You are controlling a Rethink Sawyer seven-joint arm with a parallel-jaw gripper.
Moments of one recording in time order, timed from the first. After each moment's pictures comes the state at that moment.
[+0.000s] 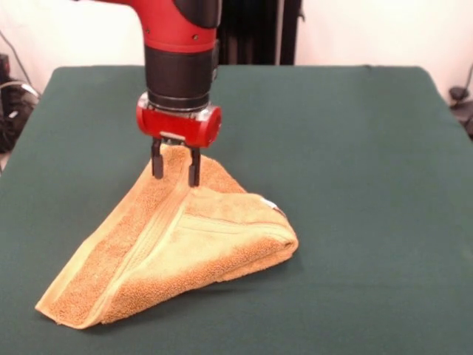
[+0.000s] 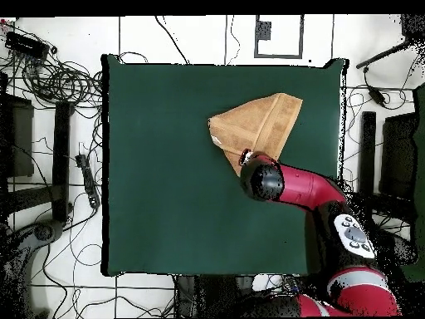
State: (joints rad) arm -0.42 -0.46 0.07 1.58 -0.23 0.23 1.92
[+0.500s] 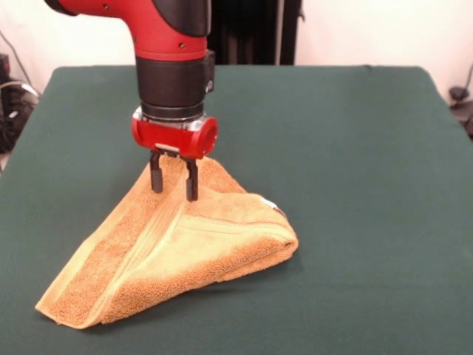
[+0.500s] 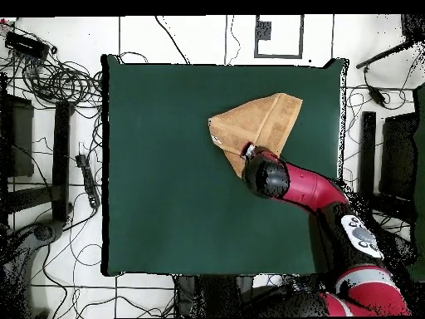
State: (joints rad) arm -0.47 -0.45 0.13 1.60 -0.16 0.18 1.92
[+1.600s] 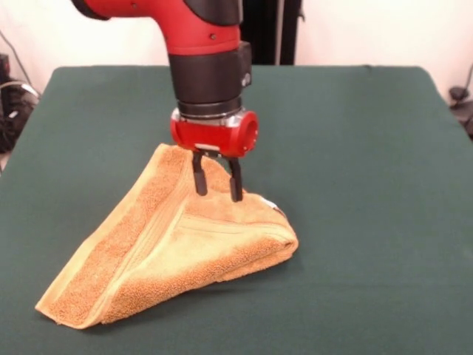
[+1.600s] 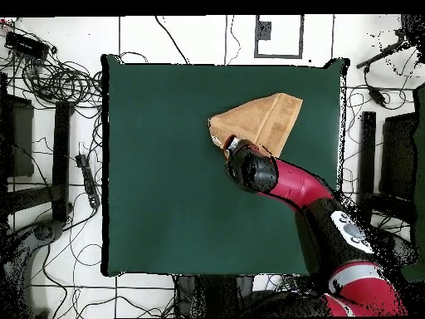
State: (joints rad) arm -0.47 -0.46 0.22 1.65 -0.06 0.18 1.92
